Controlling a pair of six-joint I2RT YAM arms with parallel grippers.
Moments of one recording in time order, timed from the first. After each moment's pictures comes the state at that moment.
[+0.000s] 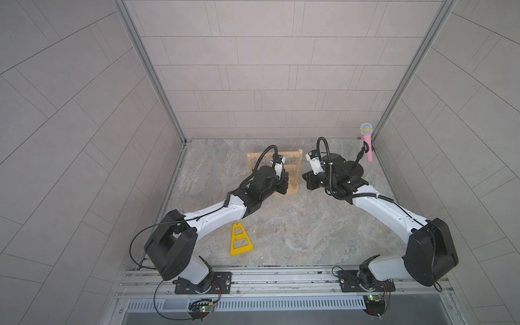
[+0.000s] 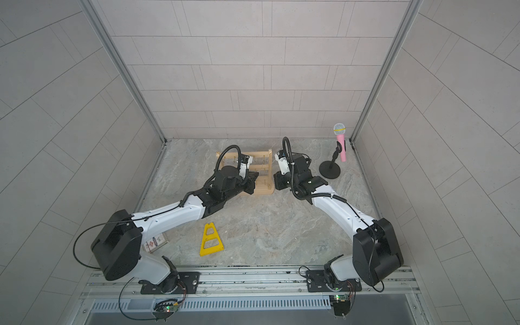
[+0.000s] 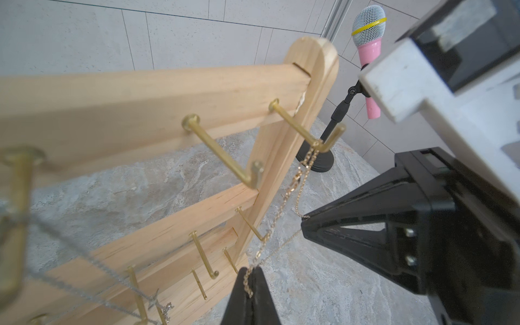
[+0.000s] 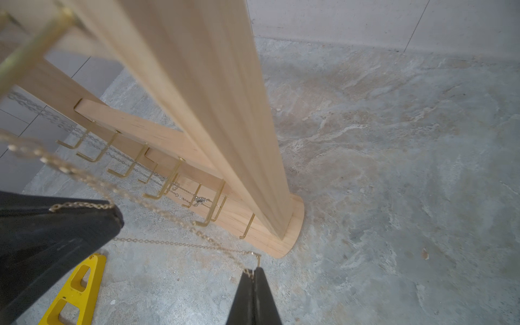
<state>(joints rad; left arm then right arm) -0.75 1.51 0.96 0.19 -0.06 -0.27 0.41 1.40 1.02 -0.27 -0.20 0.17</state>
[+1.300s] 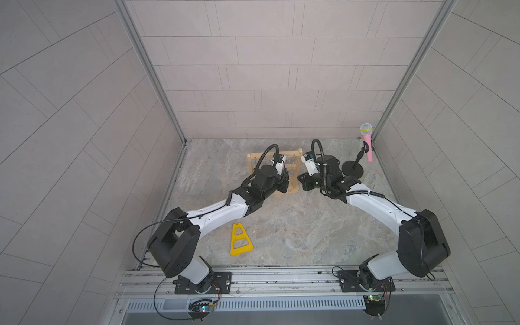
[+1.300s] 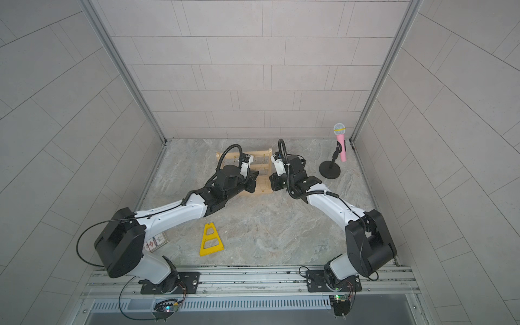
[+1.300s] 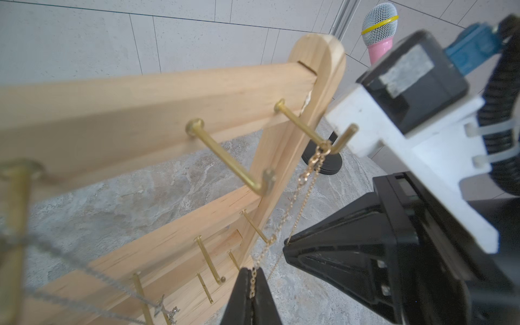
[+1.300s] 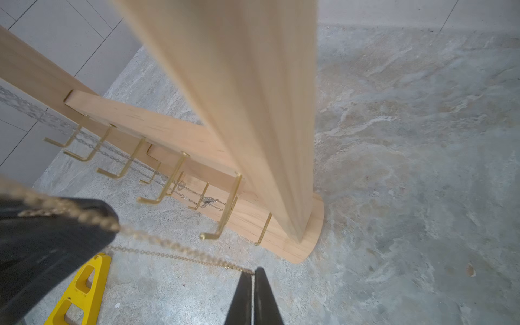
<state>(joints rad) -0.75 1.54 0.99 0.19 -0.09 -0.26 0.43 1.47 1.02 -0.21 -0.22 0.19</state>
